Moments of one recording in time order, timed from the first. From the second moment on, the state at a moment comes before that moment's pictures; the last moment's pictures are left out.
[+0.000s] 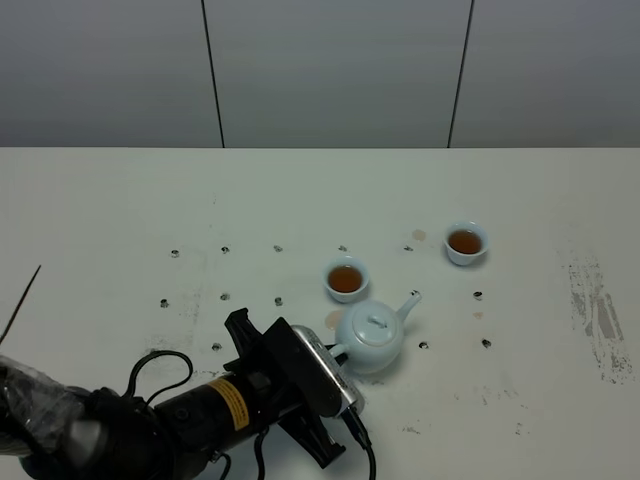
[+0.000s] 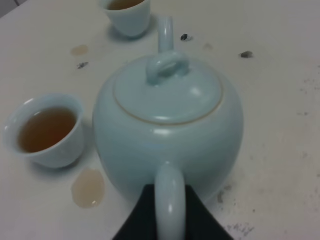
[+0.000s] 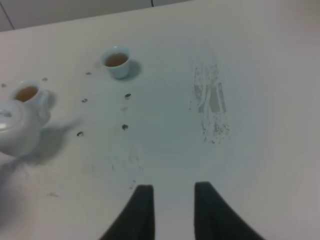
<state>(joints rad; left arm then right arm) -0.76 1.94 -0.58 0.06 -0.90 0.27 -0.08 -0.01 -0.52 0.17 1.11 0.00</state>
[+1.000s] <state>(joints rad) -0.75 1.81 -0.65 0.07 -0.81 0.28 -0.08 -0.01 -0.52 0.17 1.11 0.00</state>
